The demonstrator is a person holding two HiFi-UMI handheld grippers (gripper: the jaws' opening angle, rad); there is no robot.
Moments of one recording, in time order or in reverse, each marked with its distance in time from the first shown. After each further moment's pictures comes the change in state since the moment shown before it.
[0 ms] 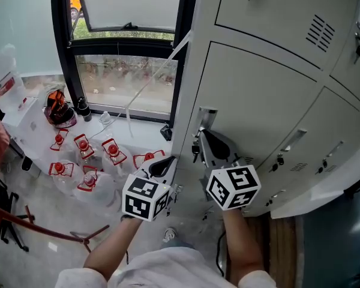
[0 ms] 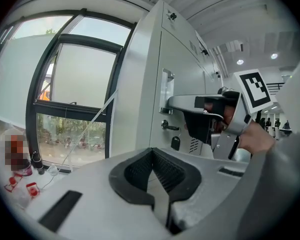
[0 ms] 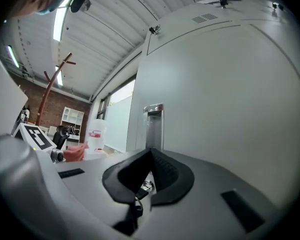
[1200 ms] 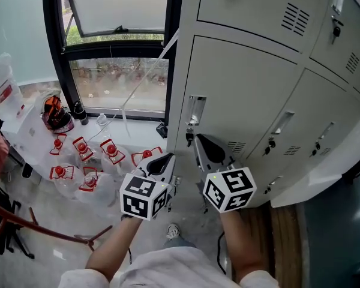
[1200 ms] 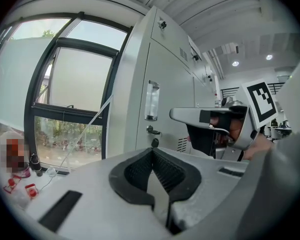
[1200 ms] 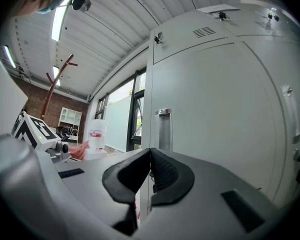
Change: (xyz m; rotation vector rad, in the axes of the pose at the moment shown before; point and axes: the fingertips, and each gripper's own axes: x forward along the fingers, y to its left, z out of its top) left arm -0.033 -0.029 0.007 0.017 -0.026 -0.037; right arm -0.048 0.027 -0.007 0.017 0.017 -0.038
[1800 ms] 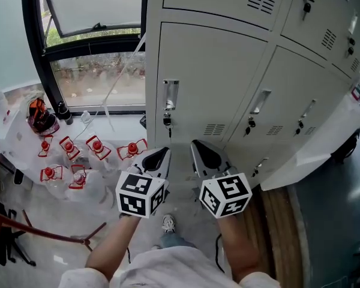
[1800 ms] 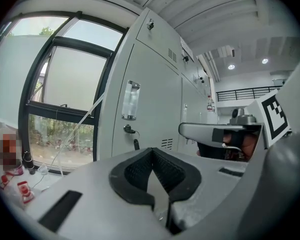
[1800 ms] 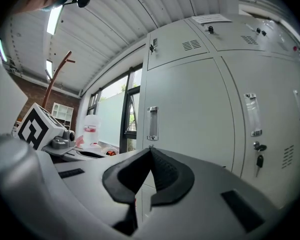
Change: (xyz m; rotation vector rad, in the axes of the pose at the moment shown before) left arm -0.001 -0.054 -0.003 -0.004 -0.016 -0.054; right arm -0.075 -0.010 -0.024 0.002 0.050 -0.105
